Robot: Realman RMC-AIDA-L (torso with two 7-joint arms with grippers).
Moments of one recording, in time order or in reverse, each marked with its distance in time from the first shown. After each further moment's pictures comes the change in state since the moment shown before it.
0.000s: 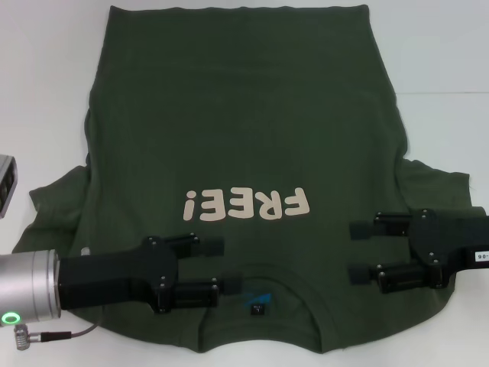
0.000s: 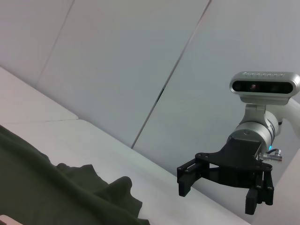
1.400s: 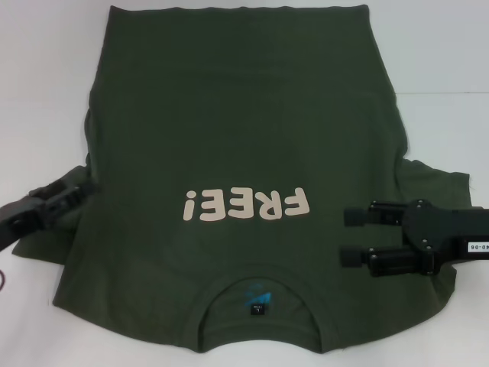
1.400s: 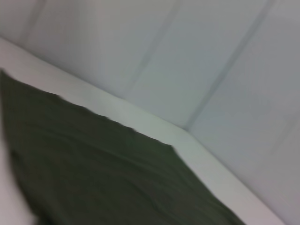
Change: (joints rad) left arm 0.055 0.008 -0.455 -0.090 -0.001 -0.332 -0.027; right arm 0.002 0.024 0.052 0.015 0.017 0.011 0.006
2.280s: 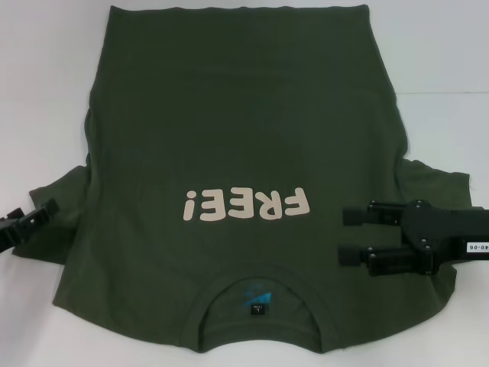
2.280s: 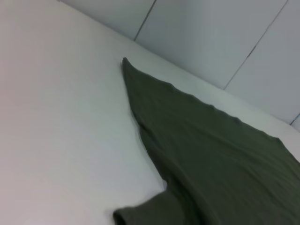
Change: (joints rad) left arm 0.020 -0.009 -0.001 -0.023 0.016 -0.270 -0.004; right arm -0.003 0.002 0.000 0.009 0.011 0.001 0.001
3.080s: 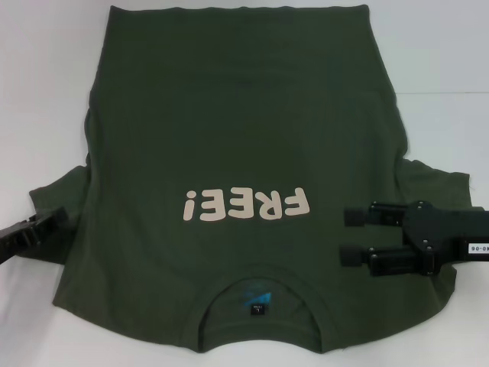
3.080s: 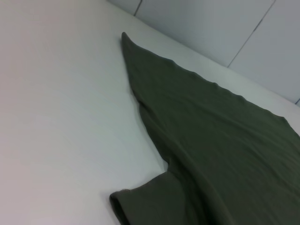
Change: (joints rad) left arm -0.035 -0.001 0.024 -0.009 0.069 -0.054 -0.051; right arm -0.005 0.000 0.003 0.000 0.000 0.000 0.000
